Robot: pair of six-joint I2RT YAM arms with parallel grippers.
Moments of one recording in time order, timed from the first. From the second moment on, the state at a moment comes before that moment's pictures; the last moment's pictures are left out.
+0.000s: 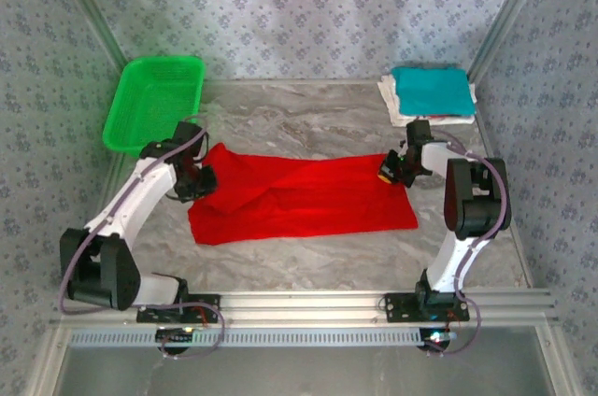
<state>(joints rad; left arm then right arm) -0.24 1.34 1.07 -1.04 0.03 -0.58 0.01 1.82 1.05 -0.47 -0.38 0.57</state>
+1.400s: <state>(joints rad) -0.17 2.10 1.61 -0.82 -0.07 -0.34 0.03 1.78 1.12 -0.47 -0.36 0.57</state>
